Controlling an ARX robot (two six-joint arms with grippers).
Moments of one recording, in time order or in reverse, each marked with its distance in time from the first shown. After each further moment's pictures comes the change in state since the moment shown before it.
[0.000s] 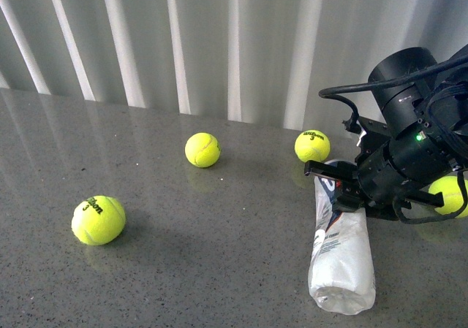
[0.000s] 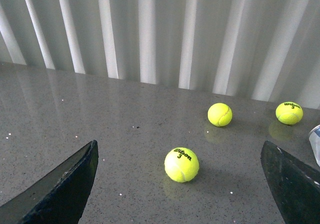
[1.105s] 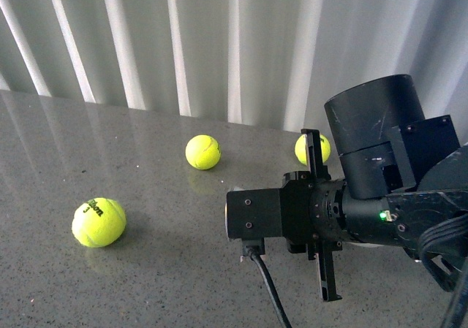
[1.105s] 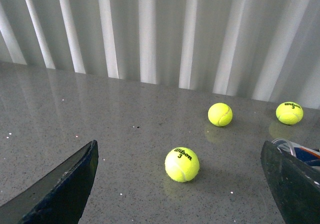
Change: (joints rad) left arm 0.000 0.000 0.000 0.000 0.000 0.000; right arm 0.207 -0.080 -0.335 0.585 0.021 -1.687
